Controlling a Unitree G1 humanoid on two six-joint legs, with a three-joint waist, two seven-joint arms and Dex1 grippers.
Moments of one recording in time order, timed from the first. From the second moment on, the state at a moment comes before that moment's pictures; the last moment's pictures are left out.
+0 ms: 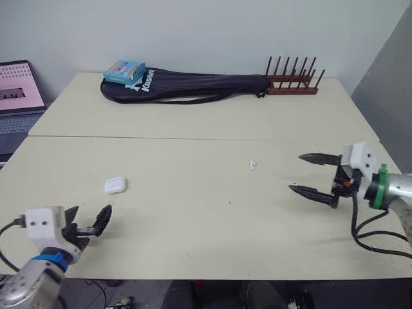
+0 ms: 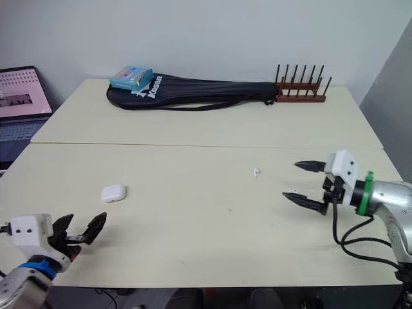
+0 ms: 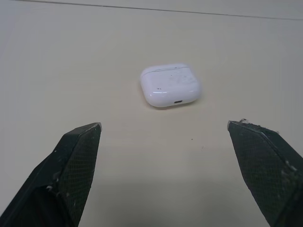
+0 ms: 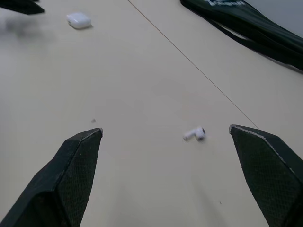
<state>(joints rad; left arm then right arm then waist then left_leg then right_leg) 0.32 0.35 0.57 -0.44 -0.52 0.50 -0.32 -0.26 -0.85 -0.13 -0.27 0.52 0.38 1.08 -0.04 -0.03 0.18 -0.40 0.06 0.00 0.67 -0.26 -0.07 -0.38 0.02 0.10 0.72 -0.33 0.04</state>
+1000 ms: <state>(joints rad) -0.04 0.30 0.42 -0.12 -0.38 0.45 -0.20 -0.48 -0.83 0.05 -0.37 0.61 0.55 1.19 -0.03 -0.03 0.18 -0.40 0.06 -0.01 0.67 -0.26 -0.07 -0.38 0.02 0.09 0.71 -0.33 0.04</state>
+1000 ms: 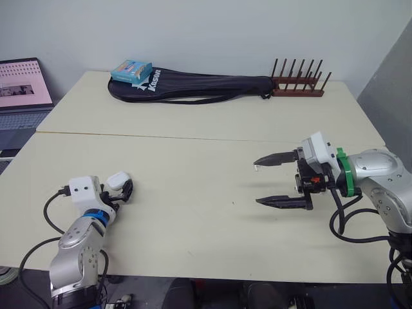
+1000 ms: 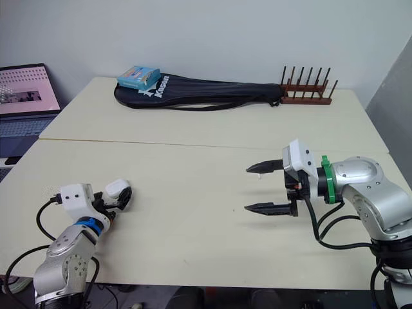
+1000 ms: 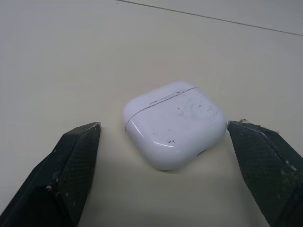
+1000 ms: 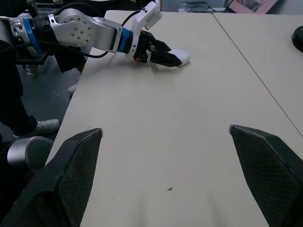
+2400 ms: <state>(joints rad) -0.04 0.36 0.25 -0.17 -0.29 0.47 -0.22 -0.47 -0.86 0.00 -0.42 0.65 0.61 1.15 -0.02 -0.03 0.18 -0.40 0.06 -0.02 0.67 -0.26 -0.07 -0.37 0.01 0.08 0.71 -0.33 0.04</state>
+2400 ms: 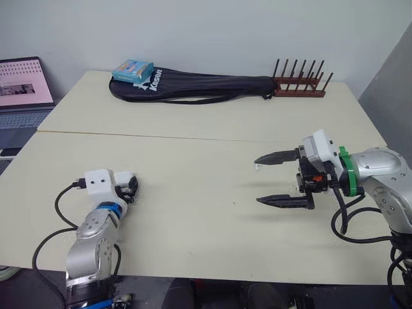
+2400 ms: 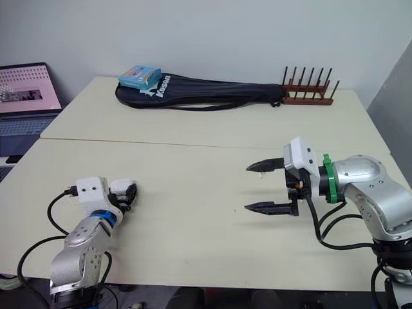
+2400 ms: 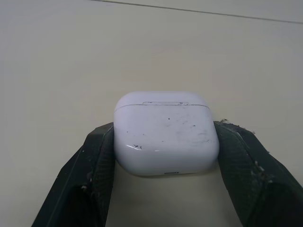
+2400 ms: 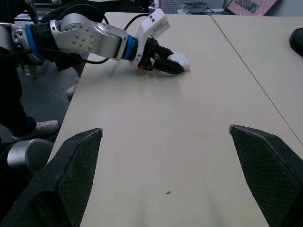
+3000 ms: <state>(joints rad) -0.10 0.39 -0.25 -0.19 -0.19 -0.13 -0.82 -0.34 -0.85 -0.13 -0.53 1.00 1.21 0.76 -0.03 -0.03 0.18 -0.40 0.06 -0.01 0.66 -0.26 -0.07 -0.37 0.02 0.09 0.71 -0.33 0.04</state>
